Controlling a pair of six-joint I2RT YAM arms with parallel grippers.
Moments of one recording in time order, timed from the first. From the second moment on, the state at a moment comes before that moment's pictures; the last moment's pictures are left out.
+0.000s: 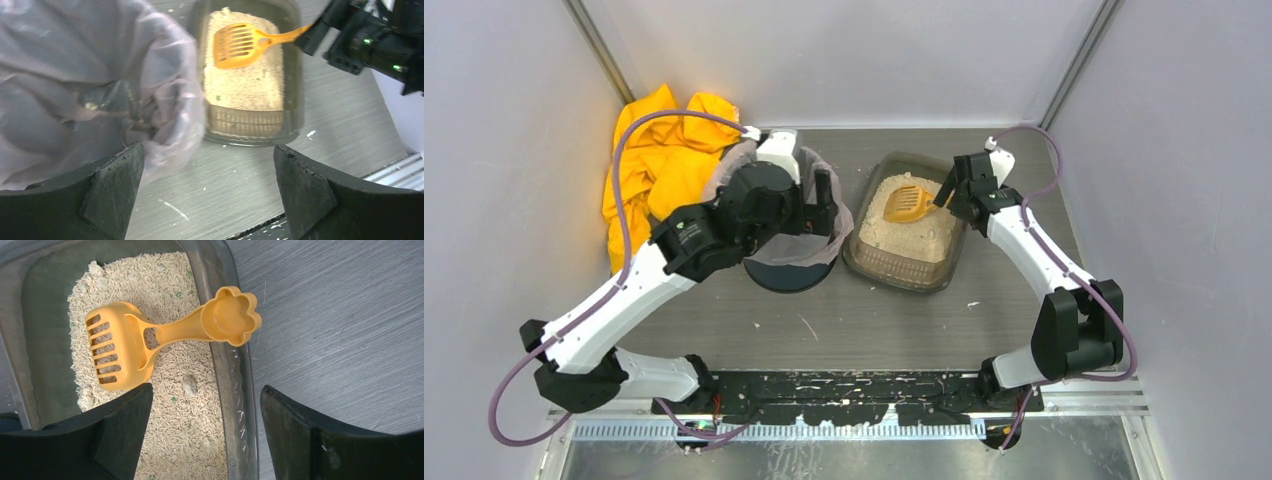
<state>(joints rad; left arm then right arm) -0.93 1.24 1.58 -0.85 -0.46 -0.52 0.22 1.44 1.12 -0.50 0.37 0.61</state>
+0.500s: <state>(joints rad) -1.03 1.61 1.63 -0.60 -0.36 -0.46 0.08 1.54 1.12 -0.37 0.26 0.63</state>
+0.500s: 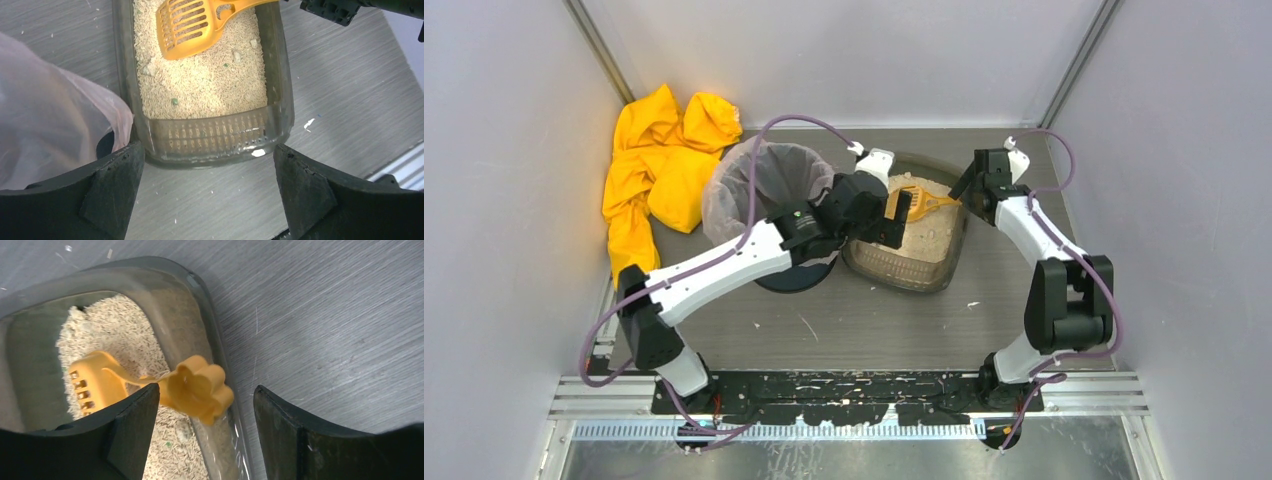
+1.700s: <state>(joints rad) -0.99 1.97 1.44 -0.20 -0.30 -0.47 0.20 1.34 0.97 -0.47 0.19 0.58</state>
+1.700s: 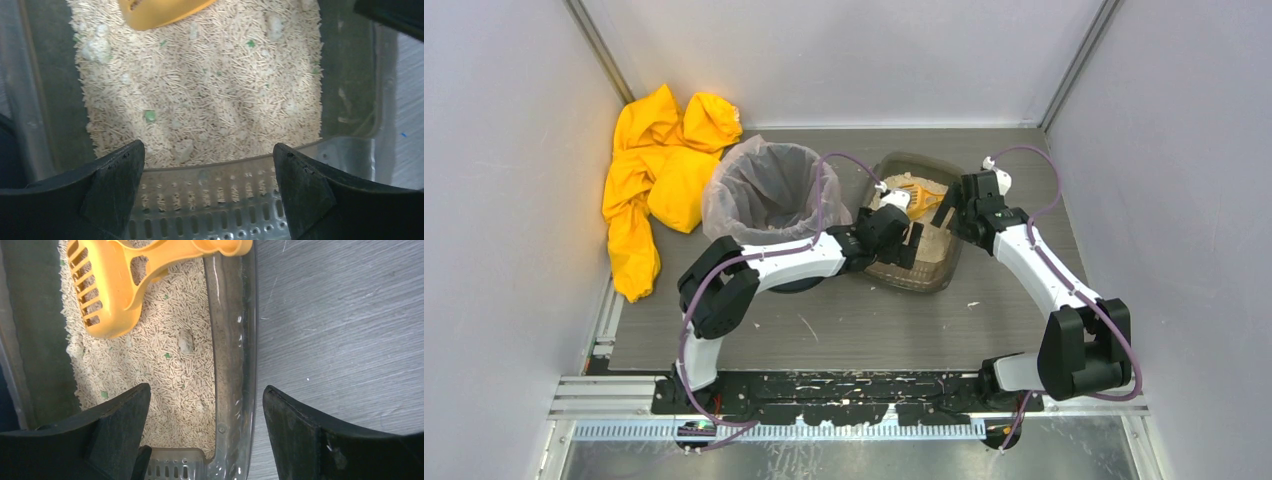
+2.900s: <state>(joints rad) -1.14 1.75 1.39 -0.38 -0.34 -0.52 0.26 1.29 0.85 -0.60 0.31 0.67</state>
